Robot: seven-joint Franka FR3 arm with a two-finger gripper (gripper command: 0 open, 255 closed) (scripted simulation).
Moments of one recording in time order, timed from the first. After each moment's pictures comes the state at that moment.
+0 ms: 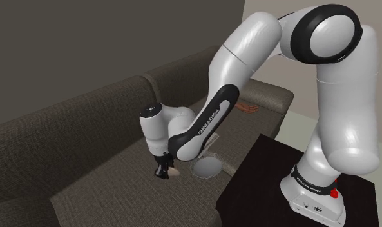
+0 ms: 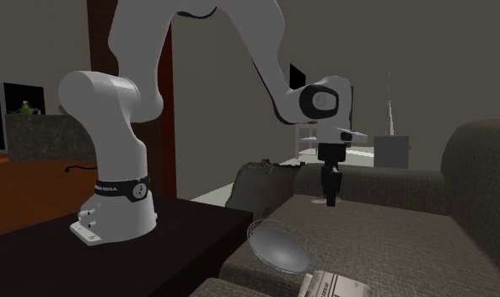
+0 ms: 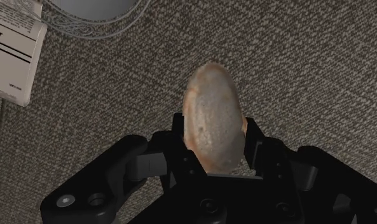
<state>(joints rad) 0.19 0.41 0.39 -2.14 -0.33 2.45 0.48</state>
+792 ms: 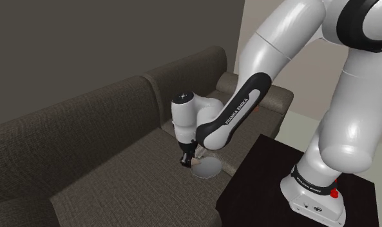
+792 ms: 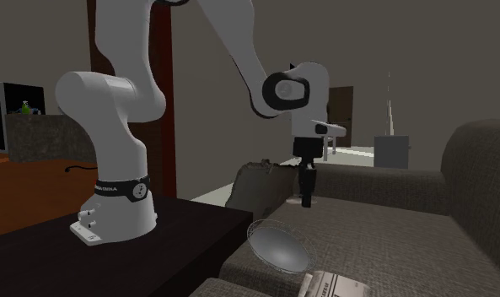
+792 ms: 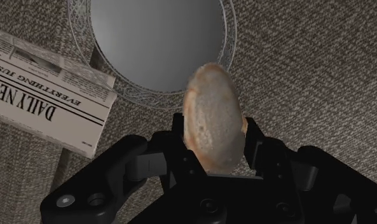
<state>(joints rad) 0.05 0.15 0.42 -2.46 -0.21 2.54 0.31</state>
